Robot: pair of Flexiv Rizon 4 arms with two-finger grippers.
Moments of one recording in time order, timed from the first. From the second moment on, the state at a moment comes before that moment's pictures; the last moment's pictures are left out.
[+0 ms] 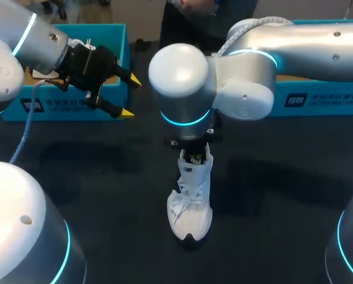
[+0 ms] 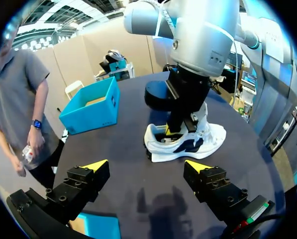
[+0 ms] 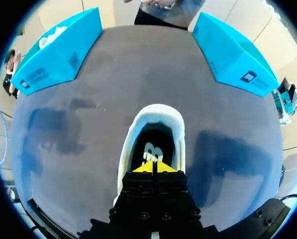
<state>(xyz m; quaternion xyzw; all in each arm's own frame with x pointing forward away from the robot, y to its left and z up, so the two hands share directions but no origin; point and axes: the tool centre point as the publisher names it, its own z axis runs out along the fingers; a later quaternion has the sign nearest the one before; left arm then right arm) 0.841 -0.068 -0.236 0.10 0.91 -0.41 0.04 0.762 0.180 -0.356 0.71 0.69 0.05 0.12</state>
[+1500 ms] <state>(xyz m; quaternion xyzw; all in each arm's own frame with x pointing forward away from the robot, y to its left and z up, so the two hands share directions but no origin) 0.841 -0.068 -0.236 0.10 0.91 -0.41 0.04 0.716 0.181 -0.358 0.67 0.72 -0.08 -0.15</state>
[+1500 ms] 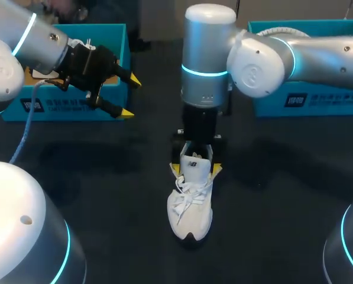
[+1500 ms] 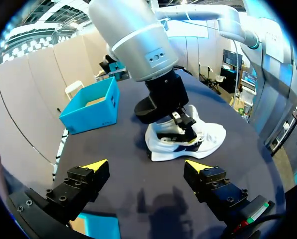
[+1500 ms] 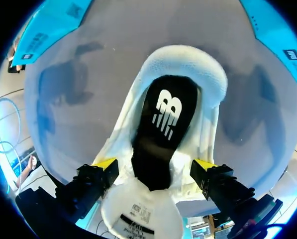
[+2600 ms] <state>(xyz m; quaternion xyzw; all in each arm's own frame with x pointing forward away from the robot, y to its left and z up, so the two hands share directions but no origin) 0.841 -0.068 -0.236 0.10 0.91 -0.41 0.04 0.691 0.185 -0.332 0.69 0.70 -0.11 -0.16</state>
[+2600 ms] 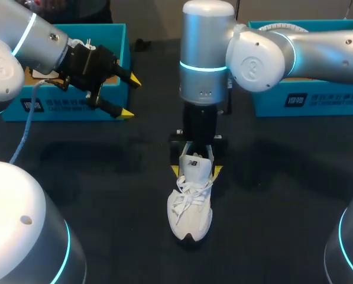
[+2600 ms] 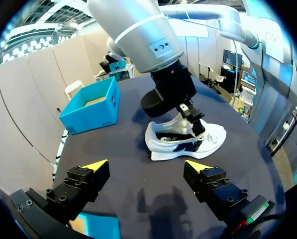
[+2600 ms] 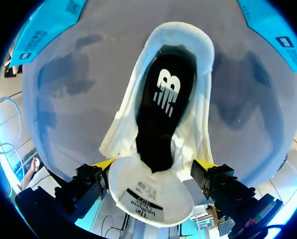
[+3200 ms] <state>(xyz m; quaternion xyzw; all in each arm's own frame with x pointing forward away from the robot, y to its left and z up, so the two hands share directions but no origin) 0.841 -0.068 -0.236 0.10 0.91 -0.41 0.04 0.657 0.196 -0.288 0.71 0.68 -0.11 -0.16</state>
